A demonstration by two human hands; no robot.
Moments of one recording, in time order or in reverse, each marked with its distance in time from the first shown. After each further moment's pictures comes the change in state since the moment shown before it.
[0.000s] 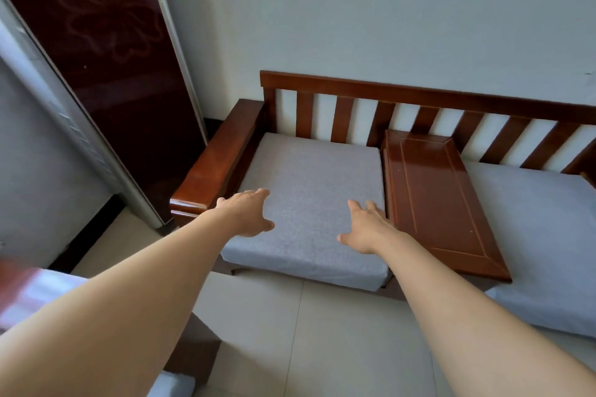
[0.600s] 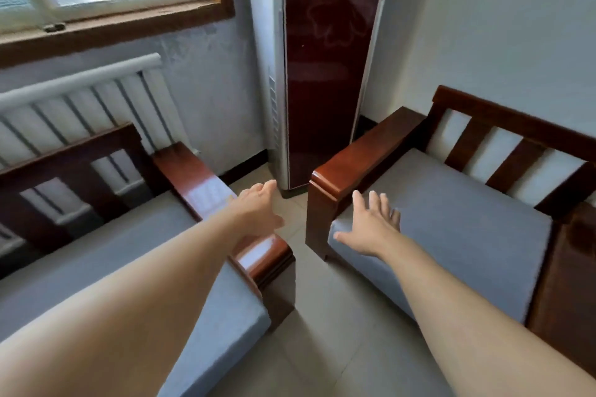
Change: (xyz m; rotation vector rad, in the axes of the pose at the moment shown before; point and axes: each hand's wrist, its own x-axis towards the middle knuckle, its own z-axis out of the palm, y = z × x) left_hand -0.172 -0.171 0.035 -0.263 0.143 -0.544; right_hand -0.038 -0.210 0.077 -0.254 0.082 -0.541
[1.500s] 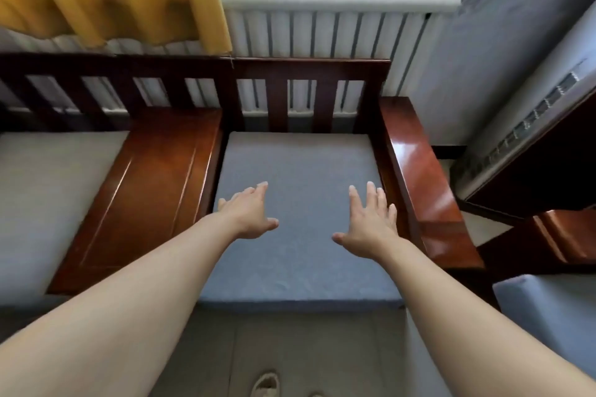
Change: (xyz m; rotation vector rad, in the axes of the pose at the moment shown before) left_hand -0.261 -0.338 0.104 -0.330 -0.005 -0.764; right_hand -0.107 -0.348 0.171 -0.237 -0.249 -0.731
